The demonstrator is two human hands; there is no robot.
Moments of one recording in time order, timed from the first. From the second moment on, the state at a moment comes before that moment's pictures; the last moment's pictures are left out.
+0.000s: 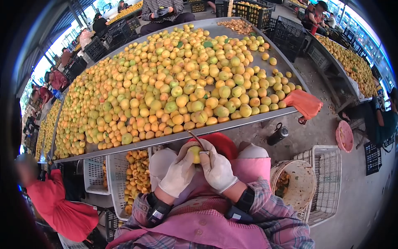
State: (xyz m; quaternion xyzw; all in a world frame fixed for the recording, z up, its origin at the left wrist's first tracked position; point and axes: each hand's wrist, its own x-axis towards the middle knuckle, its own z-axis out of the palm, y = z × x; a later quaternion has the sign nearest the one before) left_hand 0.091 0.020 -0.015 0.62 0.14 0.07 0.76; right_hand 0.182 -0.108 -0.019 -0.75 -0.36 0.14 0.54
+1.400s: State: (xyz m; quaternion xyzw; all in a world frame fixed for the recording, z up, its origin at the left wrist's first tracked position) left_hand 0.101 0.036 -0.045 0.25 0.08 0.08 0.96; right_hand 0.188 -0.120 -0.042 -0.76 -0.37 0.20 0.50
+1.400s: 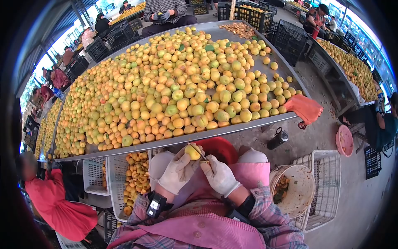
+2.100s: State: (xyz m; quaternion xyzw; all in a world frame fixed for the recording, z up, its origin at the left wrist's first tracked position) left_hand 0.105 0.021 -0.031 0.39 0.13 0.14 0.90; right_hand 0.185 -0.117 -0.037 -0.77 -0.38 0.18 0.49
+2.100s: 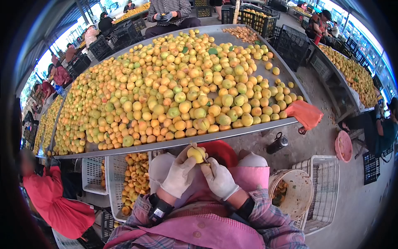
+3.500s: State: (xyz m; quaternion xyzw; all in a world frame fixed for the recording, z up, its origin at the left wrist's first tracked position) left_hand 0.102 0.025 0.014 0.66 0.13 0.17 0.72; right_hand 0.210 -0.122 -0.012 -0.72 -0.52 0.11 0.45
